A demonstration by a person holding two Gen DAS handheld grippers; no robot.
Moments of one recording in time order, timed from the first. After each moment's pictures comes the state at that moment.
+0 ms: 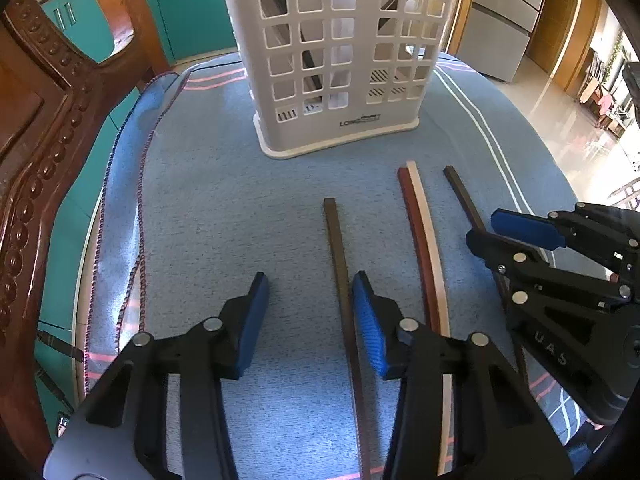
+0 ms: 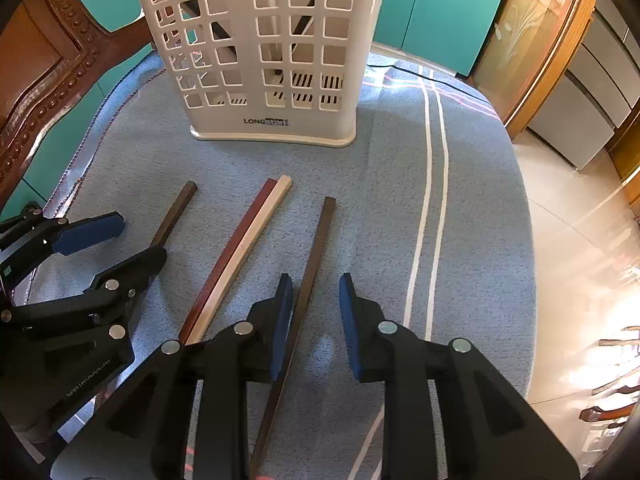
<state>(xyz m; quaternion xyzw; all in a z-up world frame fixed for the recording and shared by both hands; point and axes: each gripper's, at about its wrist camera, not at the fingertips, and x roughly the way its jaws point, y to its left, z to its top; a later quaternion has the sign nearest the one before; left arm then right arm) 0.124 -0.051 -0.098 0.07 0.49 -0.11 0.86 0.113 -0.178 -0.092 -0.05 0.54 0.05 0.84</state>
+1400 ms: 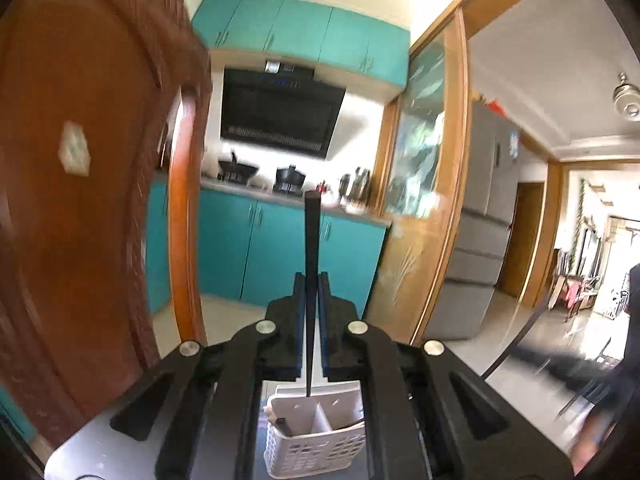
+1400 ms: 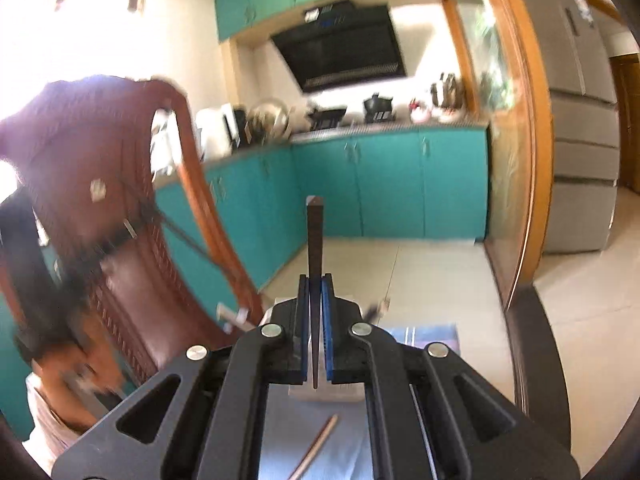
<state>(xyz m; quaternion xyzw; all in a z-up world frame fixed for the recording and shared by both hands) 0.090 -0.005 0.153 -0.10 0.06 -0.12 0.99 0.055 -0.244 0.177 0.09 0.18 0.11 0.97</state>
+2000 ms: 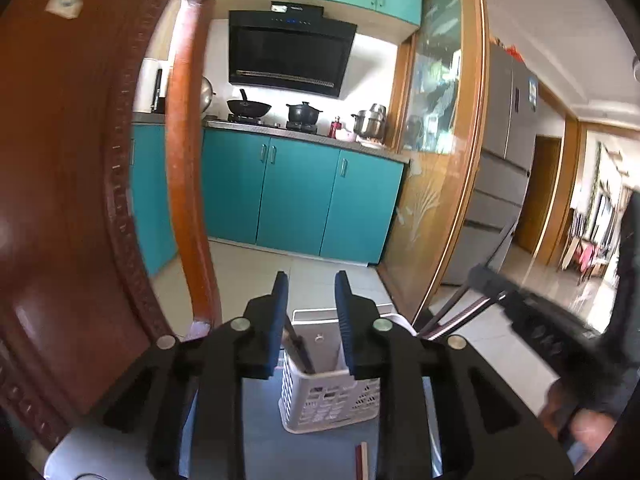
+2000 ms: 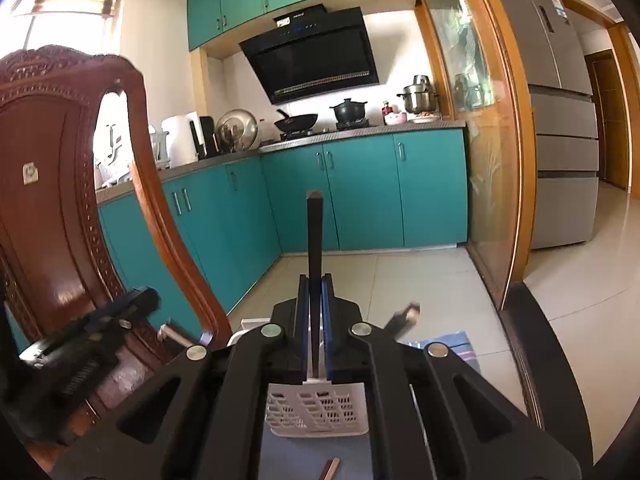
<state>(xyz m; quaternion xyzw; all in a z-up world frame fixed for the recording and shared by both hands) 0.106 -0.003 0.095 -0.09 0.14 -0.10 0.98 0.117 -0.216 0.103 0.10 0.18 0.06 0.98</state>
